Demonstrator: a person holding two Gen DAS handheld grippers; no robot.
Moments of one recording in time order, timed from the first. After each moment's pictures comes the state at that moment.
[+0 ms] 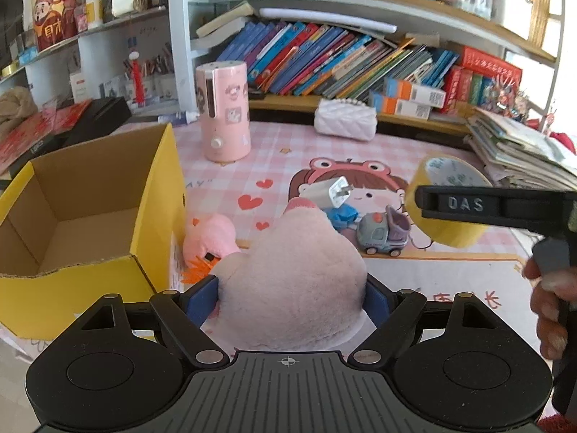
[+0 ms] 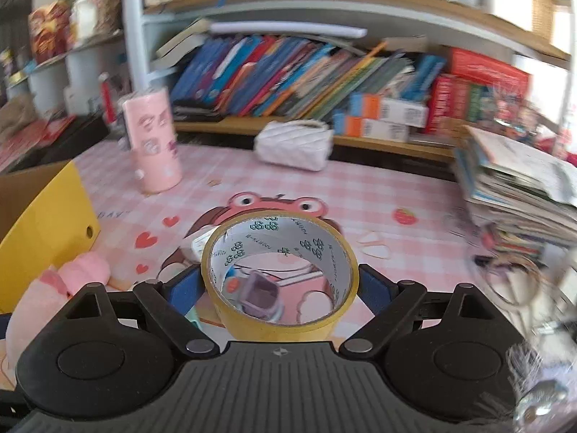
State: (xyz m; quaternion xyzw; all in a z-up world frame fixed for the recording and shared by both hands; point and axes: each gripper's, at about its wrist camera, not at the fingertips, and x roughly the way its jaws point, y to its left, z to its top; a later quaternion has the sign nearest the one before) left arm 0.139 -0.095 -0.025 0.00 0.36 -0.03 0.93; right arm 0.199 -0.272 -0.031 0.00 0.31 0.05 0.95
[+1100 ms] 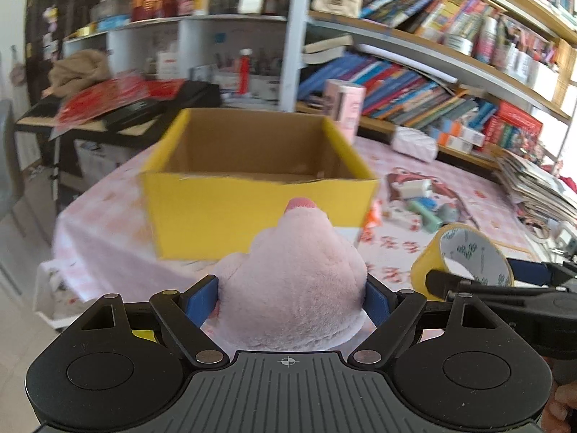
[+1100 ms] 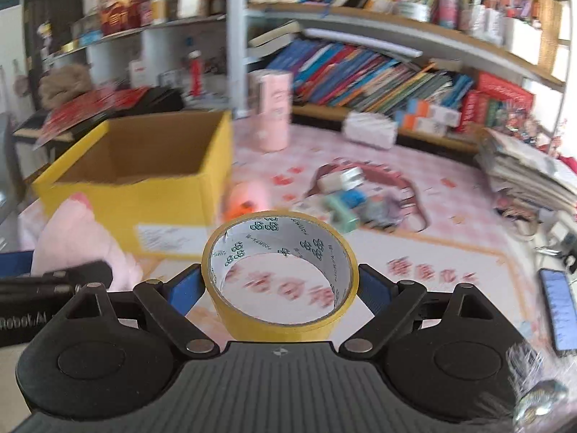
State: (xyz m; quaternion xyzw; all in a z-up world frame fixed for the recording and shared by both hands) left arm 0.000 0.085 -0.014 -0.07 0.33 0.02 0.94; right arm 0.011 -0.096 -0.019 -0.04 0.32 0.10 0.94
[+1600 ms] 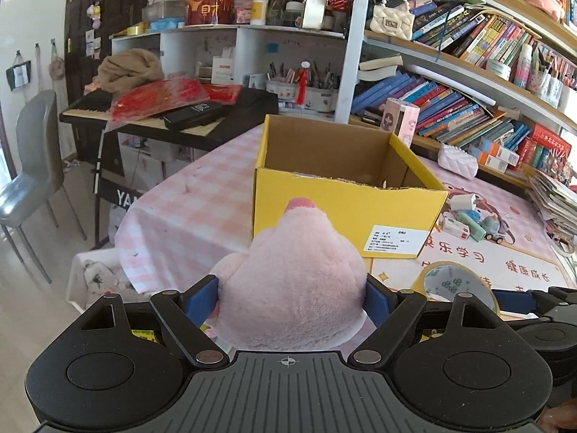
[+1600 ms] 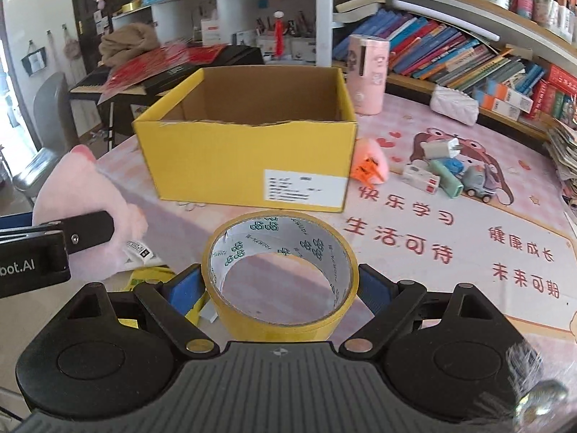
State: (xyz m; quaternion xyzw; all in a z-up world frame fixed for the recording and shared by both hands) left arm -0.044 0.152 -0.010 -0.08 0.31 0.07 0.95; right arm -0.020 -0.012 -0.031 -0.05 0.37 0.18 0.91
